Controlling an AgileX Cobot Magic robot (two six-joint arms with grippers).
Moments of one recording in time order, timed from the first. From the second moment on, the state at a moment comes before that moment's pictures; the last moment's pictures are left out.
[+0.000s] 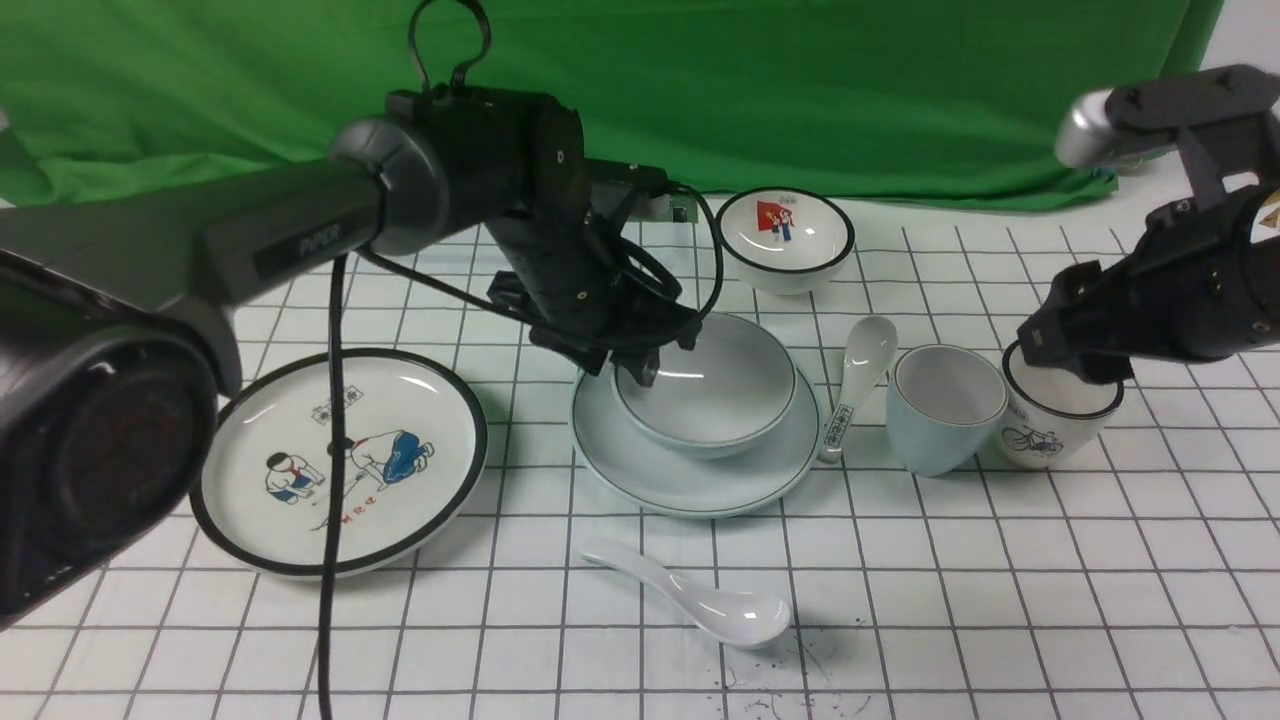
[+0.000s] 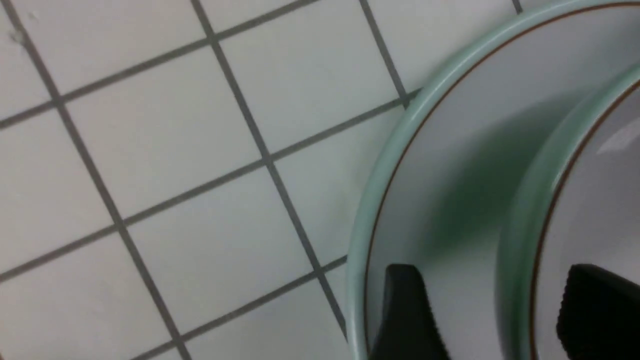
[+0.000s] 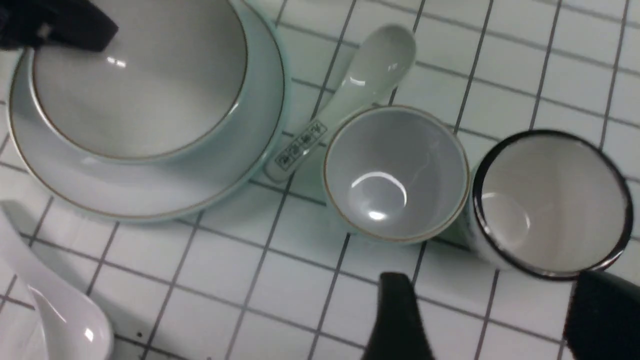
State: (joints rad) right arm 0.26 1.42 -1.11 0.16 0.64 -0.14; left arm -0.39 2.21 -1.84 -0.20 0.87 0.08
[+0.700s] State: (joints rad) right arm 0.26 1.71 -1.11 0.17 0.45 0.15; left arm -0.39 1.51 -1.75 -0.01 0.96 0.03
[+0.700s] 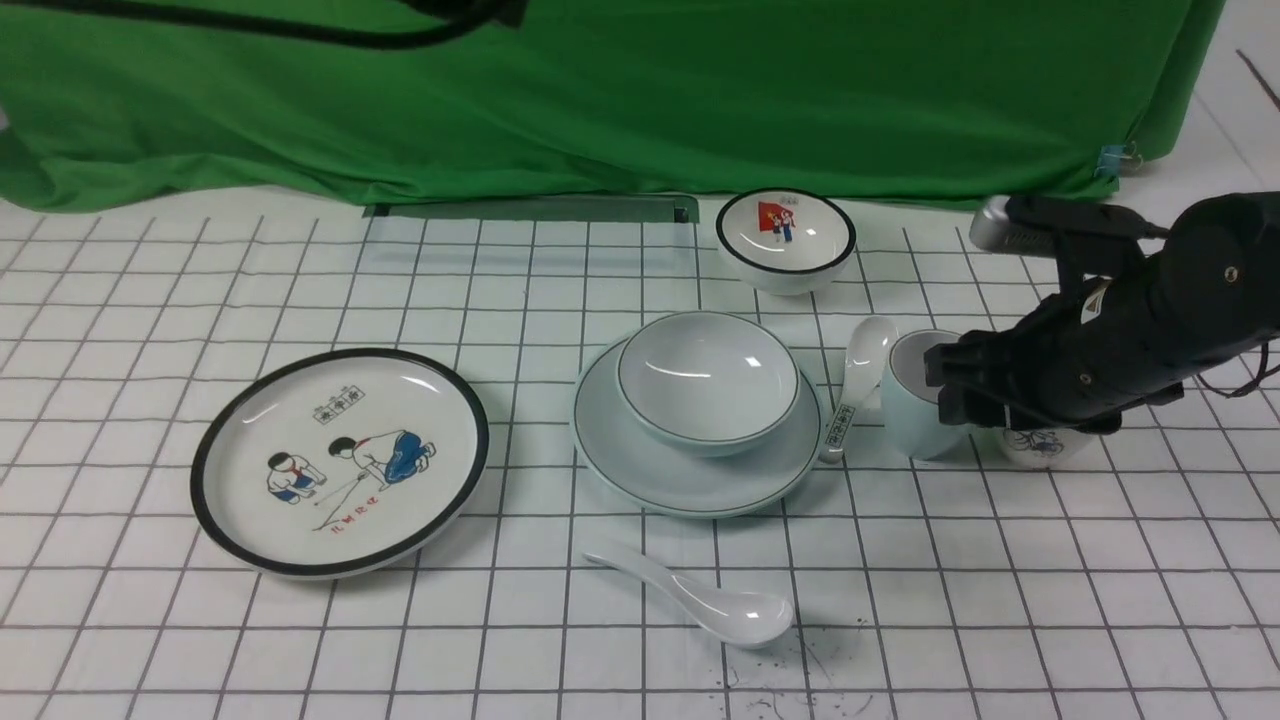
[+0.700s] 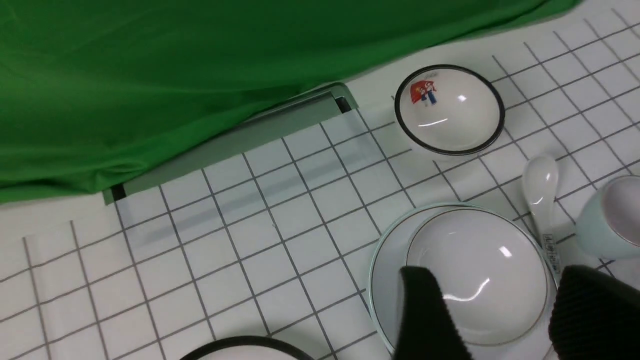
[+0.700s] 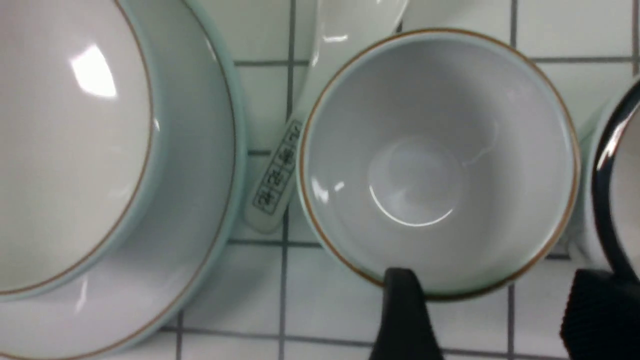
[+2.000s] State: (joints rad) right arm 0.26 1.77 -1.14 0.23 0.26 0.24; left arm -0.39 1.11 -1.09 0.10 0.82 0.00
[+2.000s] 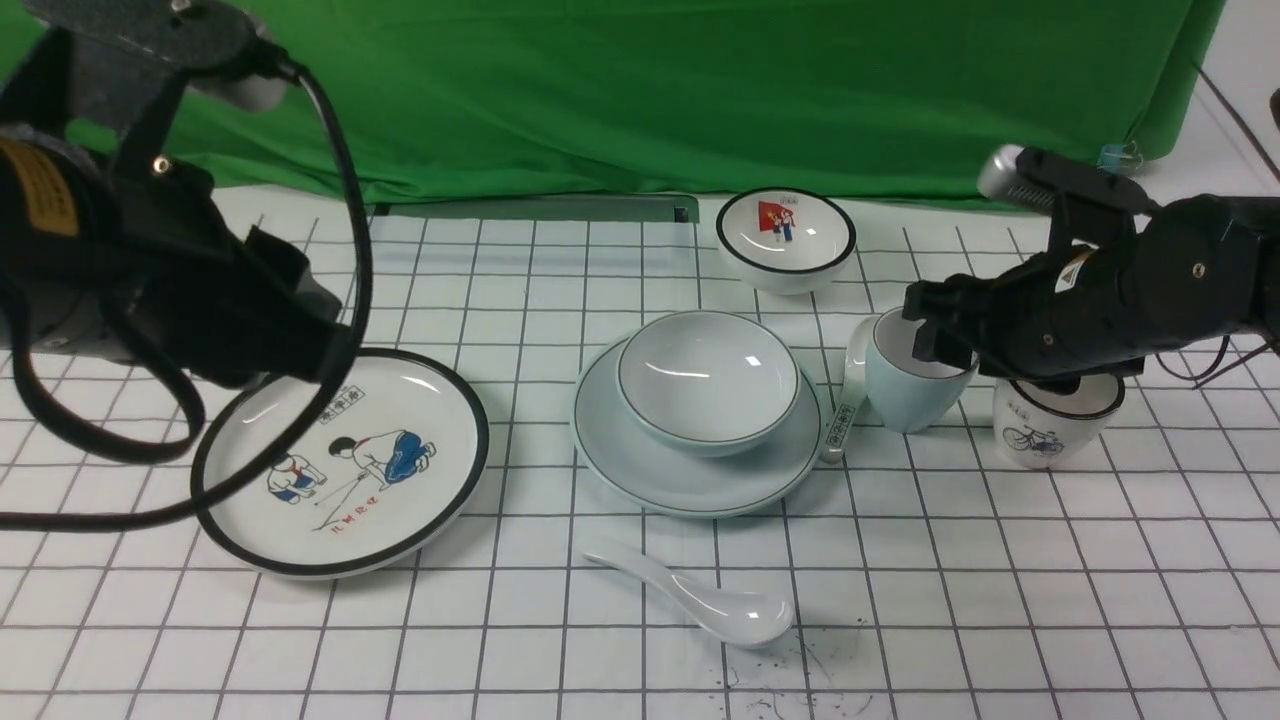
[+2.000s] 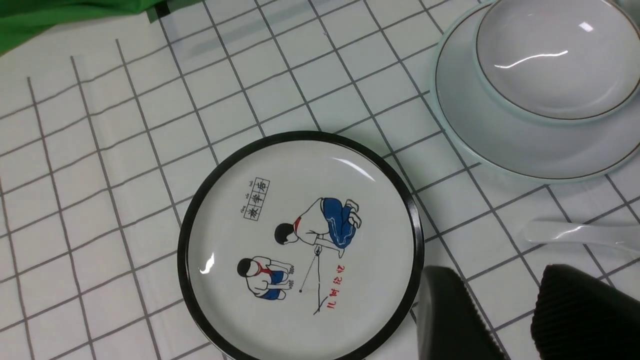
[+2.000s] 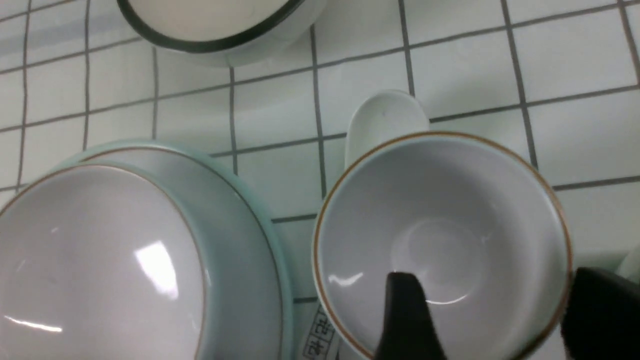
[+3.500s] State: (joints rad) right arm 0.49 2.06 -1.72 0.12 0.74 -0.04; left arm -0.39 0.72 -0.65 0.13 0.37 -0.03
